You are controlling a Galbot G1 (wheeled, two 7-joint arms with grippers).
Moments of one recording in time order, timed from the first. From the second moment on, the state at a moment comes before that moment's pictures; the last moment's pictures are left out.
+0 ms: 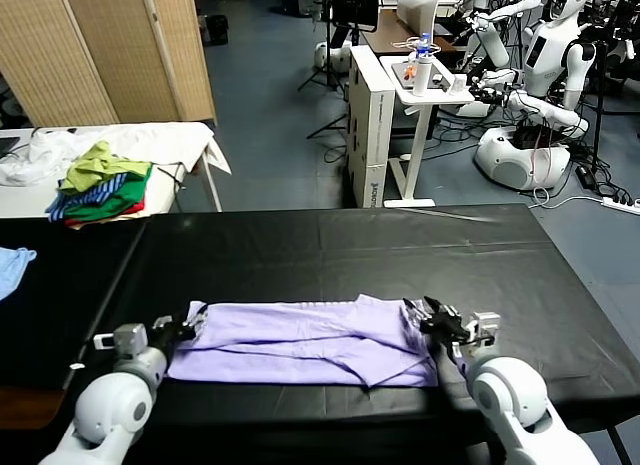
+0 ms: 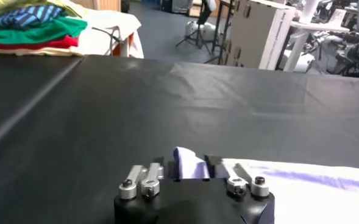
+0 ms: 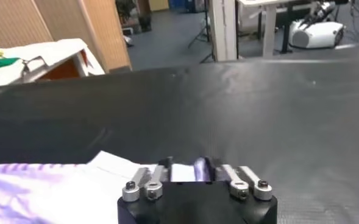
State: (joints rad) left arm 1.38 -1.06 -0.57 -1.96 -0.68 0.51 -0.19; right arm -1.29 1.05 0.47 2.02 0.68 -0.56 0.12
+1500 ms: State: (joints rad) left arm 1.56 -1.09 -0.72 -2.01 -0.87 0.53 -0.10; right arm -1.34 1.04 0.52 2.07 0.68 -0.56 0.10
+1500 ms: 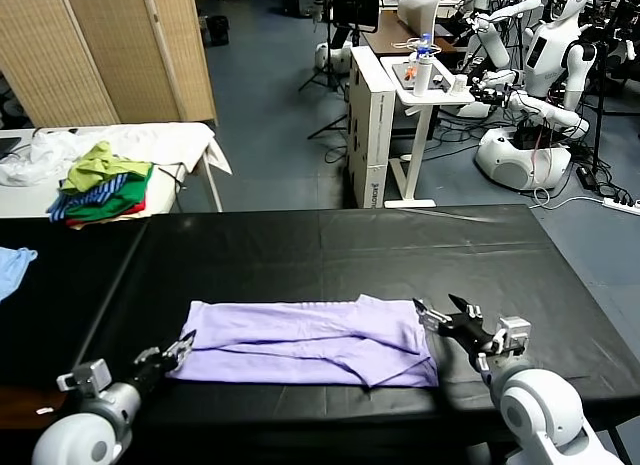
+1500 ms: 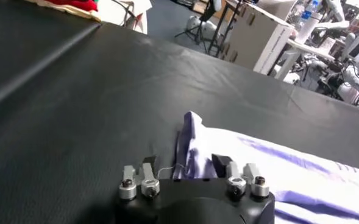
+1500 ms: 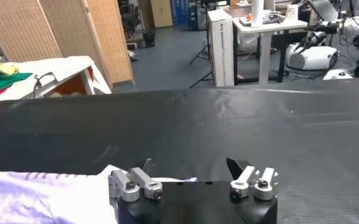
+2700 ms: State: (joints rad) left arm 1.68 -0.96 -0.91 -2.08 -0.49 0.49 -0.10; right arm -1.38 1.07 0.55 2.10 0.65 -0.54 0.10
